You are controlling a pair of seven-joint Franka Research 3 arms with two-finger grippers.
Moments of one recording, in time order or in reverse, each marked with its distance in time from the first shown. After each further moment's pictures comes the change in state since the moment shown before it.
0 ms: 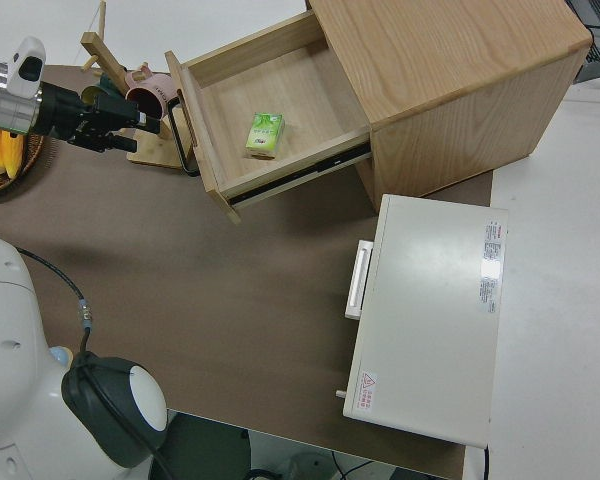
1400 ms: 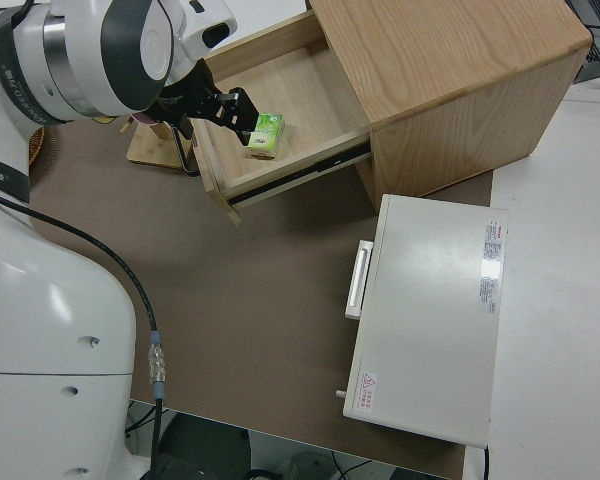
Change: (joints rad) left arm 0.000 0.000 0.000 0.000 0.000 0.000 0.000; right arm -0.372 -0.245 -0.146 -0.120 0.677 0.078 -0.298
